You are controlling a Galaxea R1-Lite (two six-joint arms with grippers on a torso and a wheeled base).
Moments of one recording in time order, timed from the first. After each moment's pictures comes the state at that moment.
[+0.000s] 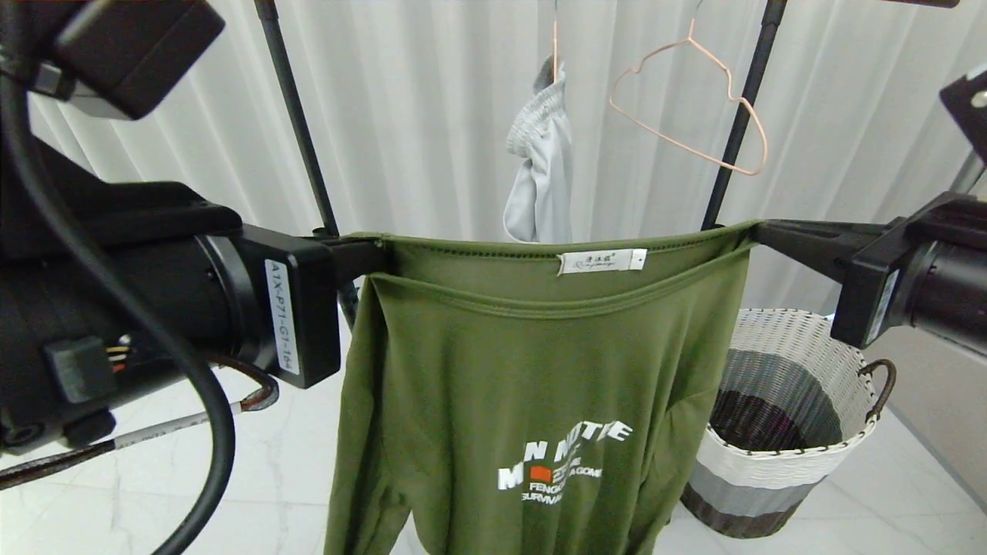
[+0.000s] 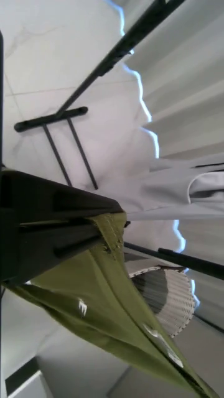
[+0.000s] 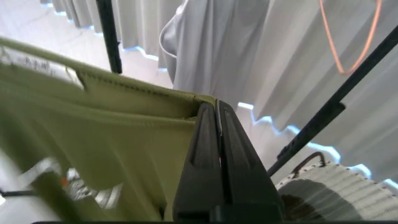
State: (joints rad) left arm -0.96 1.28 -1.13 0.12 0.48 -0.06; right arm 0.82 1.24 -0.95 -0.25 -0.23 -0.11
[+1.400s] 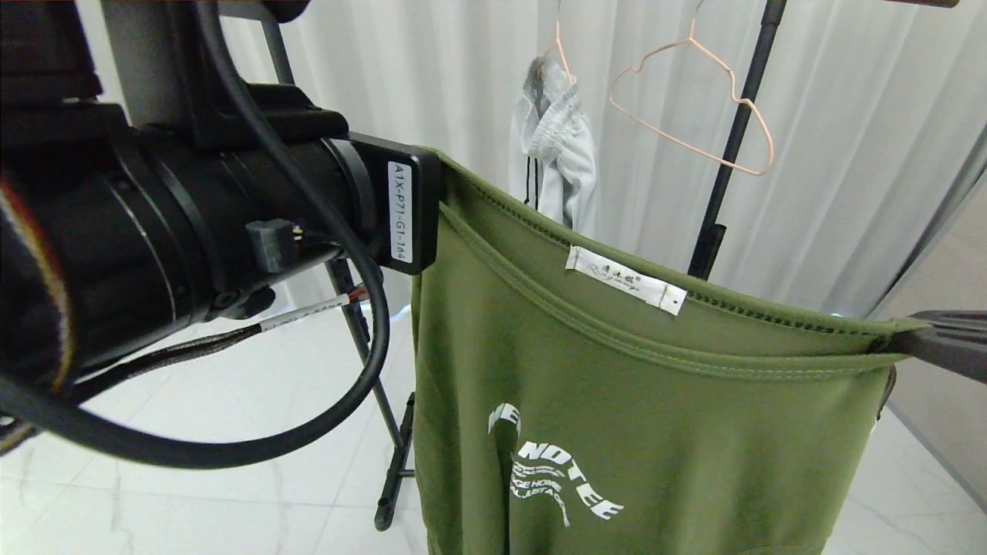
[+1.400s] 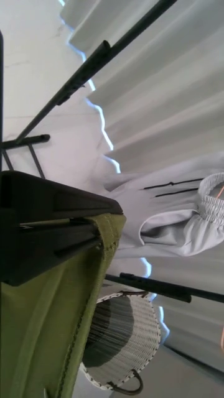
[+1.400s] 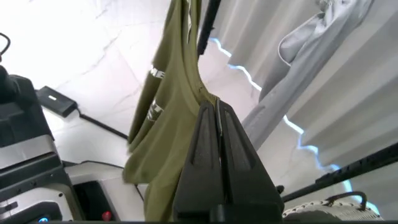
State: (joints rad) left arm -0.93 1.42 -1.23 -0.11 0.55 0.15; right arm 1.16 0.99 -1.01 0.16 -0.19 -0.22
